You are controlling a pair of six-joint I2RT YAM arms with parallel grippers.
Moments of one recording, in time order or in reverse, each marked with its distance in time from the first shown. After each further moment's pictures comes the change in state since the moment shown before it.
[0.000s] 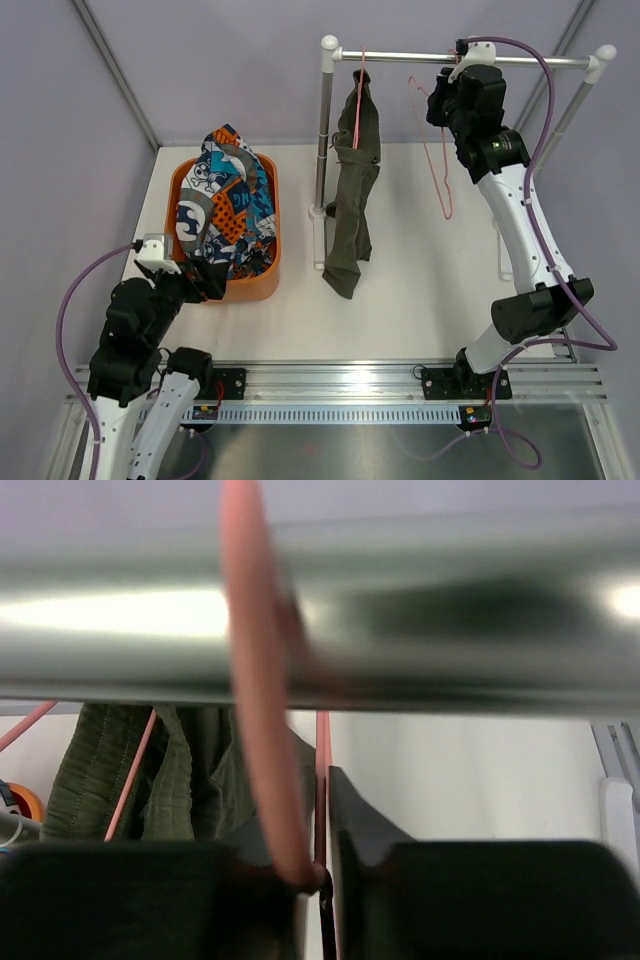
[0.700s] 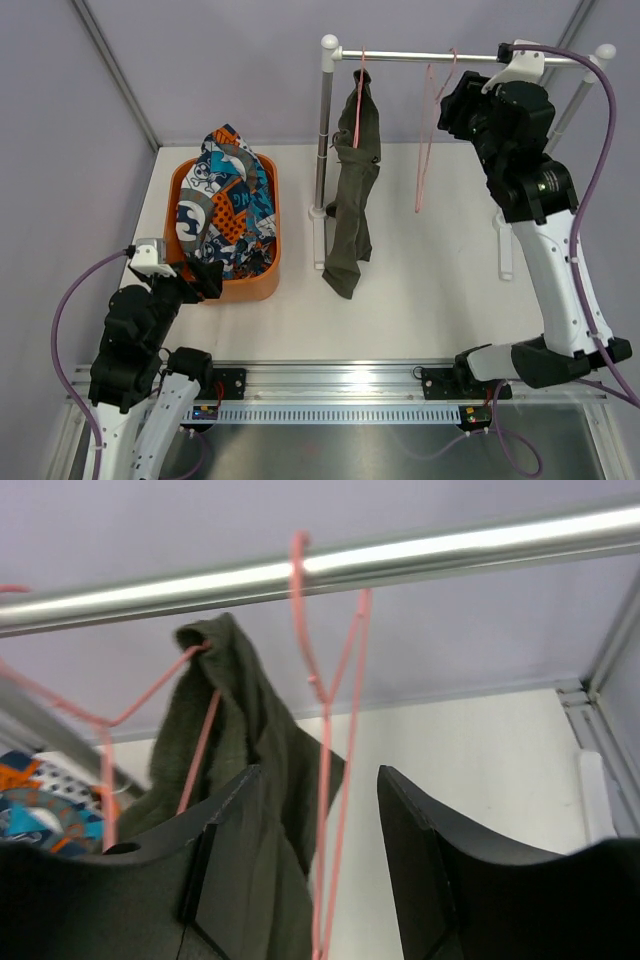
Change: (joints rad) left arm -0.002 -0.061 -0.047 0.037 -0.074 -0.016; right arm 0.061 -0.245 -0.012 -0.143 0.131 0.074
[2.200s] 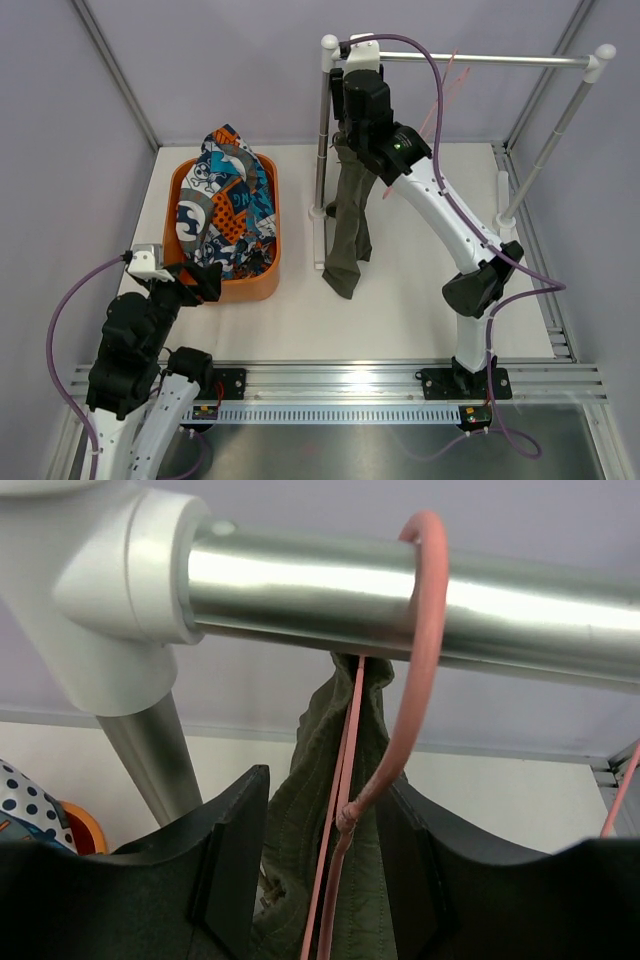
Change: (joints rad) left arm -0.040 -0.046 -0.015 0.008 -0.043 -0.001; right arm 0.381 0.558 0.377 0.182 0.352 -0.257
